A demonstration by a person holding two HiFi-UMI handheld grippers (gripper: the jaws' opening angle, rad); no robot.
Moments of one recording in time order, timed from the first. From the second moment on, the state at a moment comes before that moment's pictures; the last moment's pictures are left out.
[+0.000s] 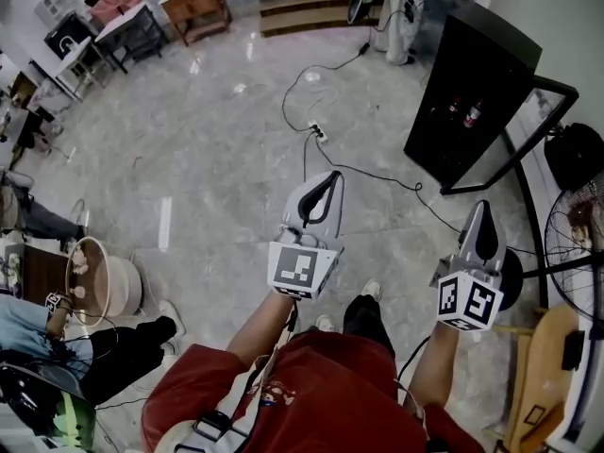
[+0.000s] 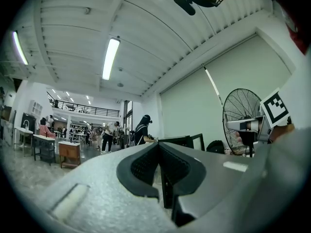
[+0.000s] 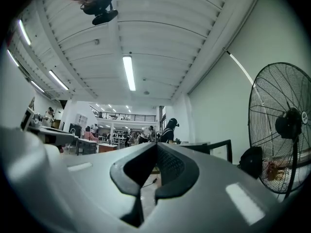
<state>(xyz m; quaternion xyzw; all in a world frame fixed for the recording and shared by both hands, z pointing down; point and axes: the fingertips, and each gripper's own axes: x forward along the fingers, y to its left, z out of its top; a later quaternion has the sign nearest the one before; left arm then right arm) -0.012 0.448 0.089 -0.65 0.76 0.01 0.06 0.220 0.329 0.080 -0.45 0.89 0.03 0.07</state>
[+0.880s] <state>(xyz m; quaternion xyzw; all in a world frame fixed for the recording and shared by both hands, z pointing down) 0.004 0.245 0.103 -0.64 0.77 0.00 0.04 0.241 0.134 0.105 -0.45 0.89 0.02 0.06</state>
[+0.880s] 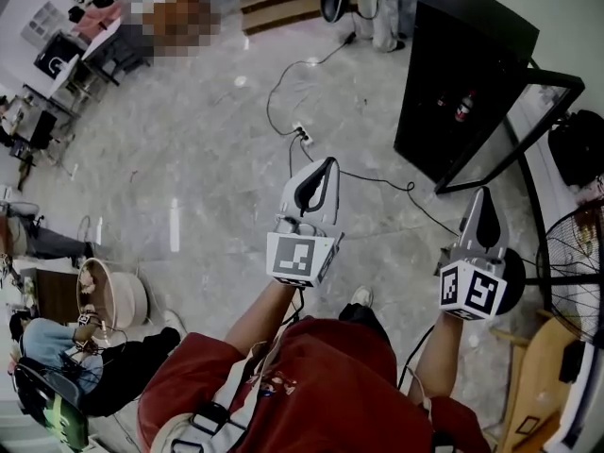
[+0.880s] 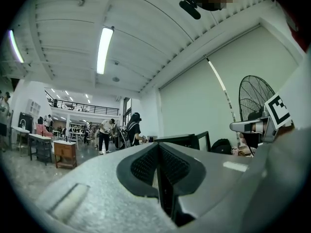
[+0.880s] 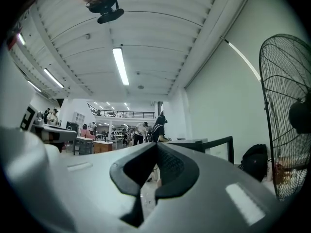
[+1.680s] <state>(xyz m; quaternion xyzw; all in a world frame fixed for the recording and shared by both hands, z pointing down) -0.034 0.135 0.114 -0.66 0.75 0.02 0.06 0.198 0.040 0.119 -0.47 0.88 0.06 0.03</state>
